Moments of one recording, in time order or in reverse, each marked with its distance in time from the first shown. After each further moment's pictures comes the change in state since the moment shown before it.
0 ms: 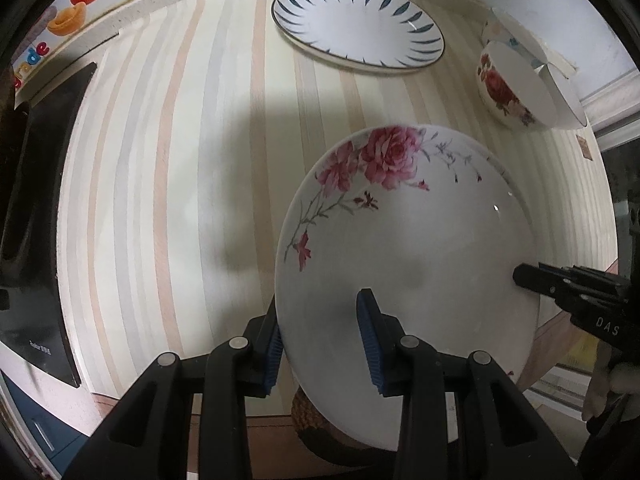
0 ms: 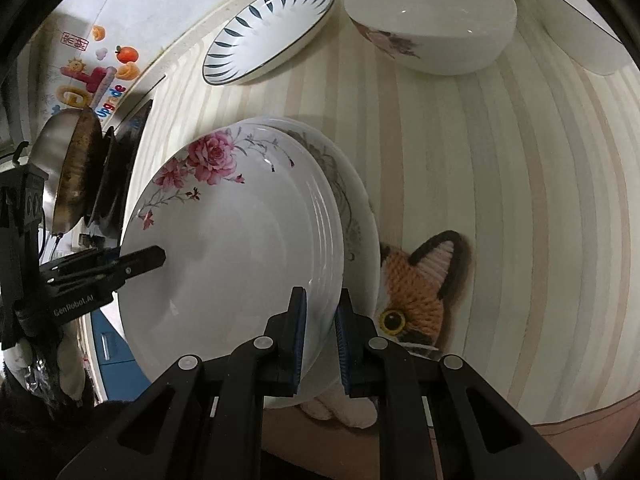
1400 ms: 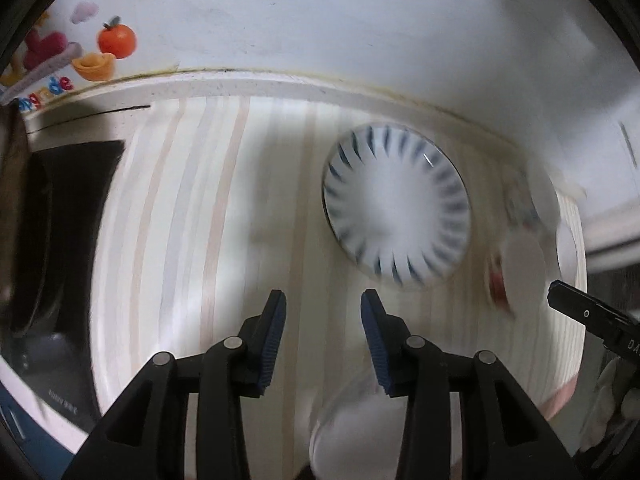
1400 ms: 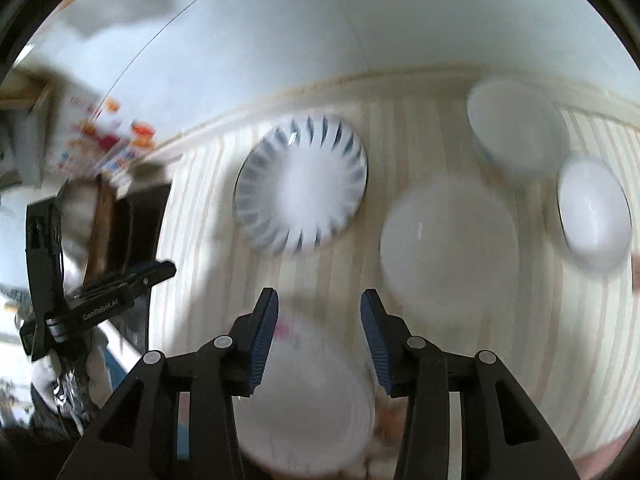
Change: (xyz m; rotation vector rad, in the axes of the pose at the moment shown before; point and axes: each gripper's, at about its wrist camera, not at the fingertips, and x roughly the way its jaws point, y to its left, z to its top) left arm -0.043 0.052 0.148 -0.208 -0.150 -0.048; right arm -0.079 0.042 0.162 -0.038 -0.123 -0.032
